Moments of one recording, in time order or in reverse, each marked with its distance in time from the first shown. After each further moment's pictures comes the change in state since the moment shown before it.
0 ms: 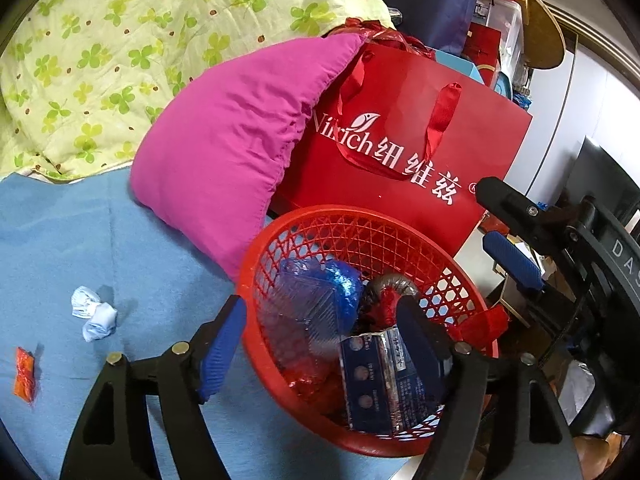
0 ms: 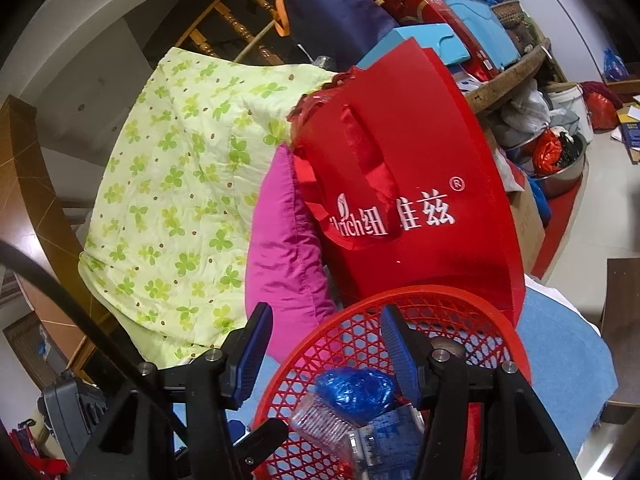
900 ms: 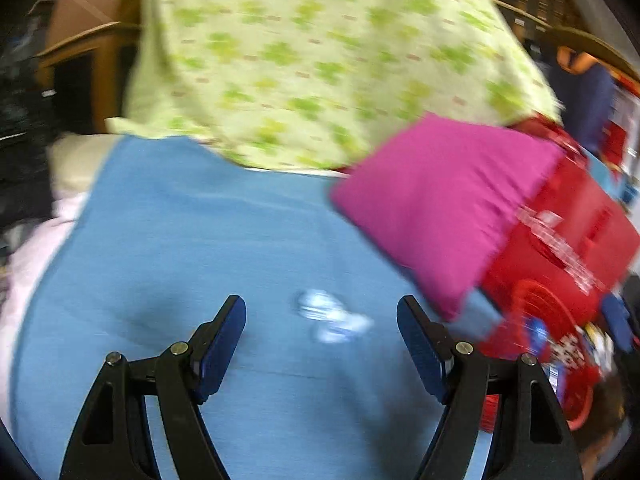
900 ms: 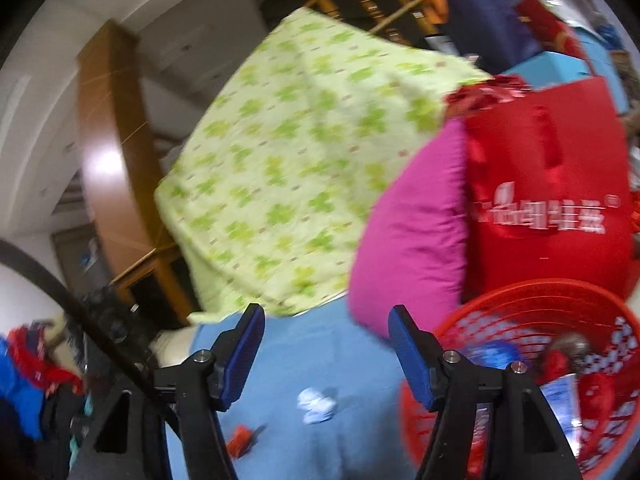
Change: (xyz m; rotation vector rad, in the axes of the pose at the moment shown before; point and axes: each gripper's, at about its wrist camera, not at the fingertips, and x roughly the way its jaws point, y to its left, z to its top) left arm -0.117 0.197 -0.020 -0.302 -0.122 0.424; right arm 0.005 0.131 -0.071 -0.320 0.067 0.304
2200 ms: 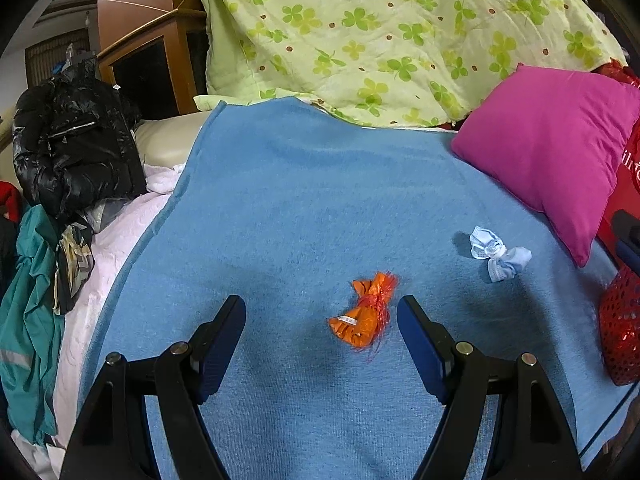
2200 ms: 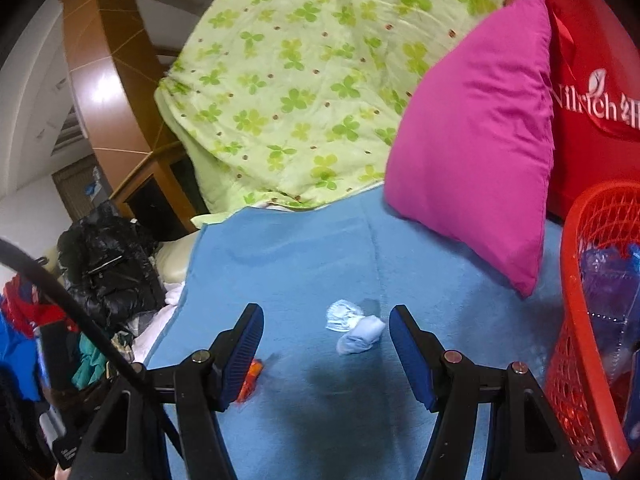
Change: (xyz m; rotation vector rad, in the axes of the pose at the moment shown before) left arm 0.022 0.075 -0.049 0.077 0.092 0.309; right arm 0.126 0.007 -0.071 0.022 0.368 0.003
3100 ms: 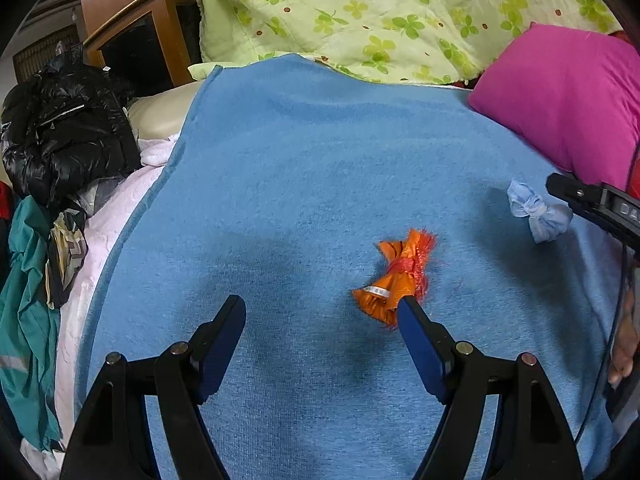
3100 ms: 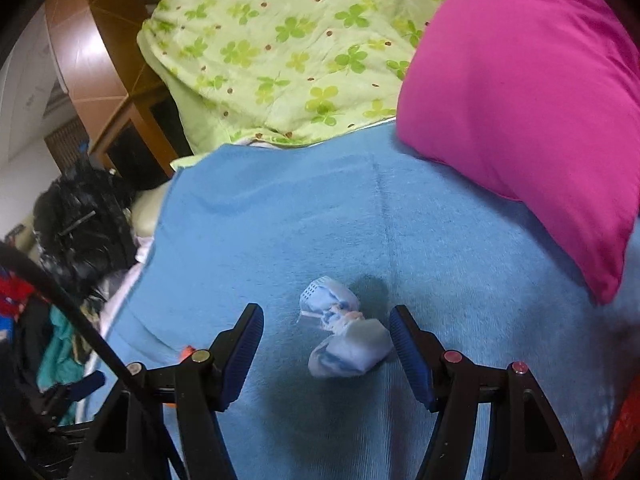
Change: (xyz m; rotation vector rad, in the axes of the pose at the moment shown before) left arm 0.045 0.007 -0.012 0.044 0.119 0.040; right arm 0.133 -0.008 -0.002 -0.088 0.194 -0.022
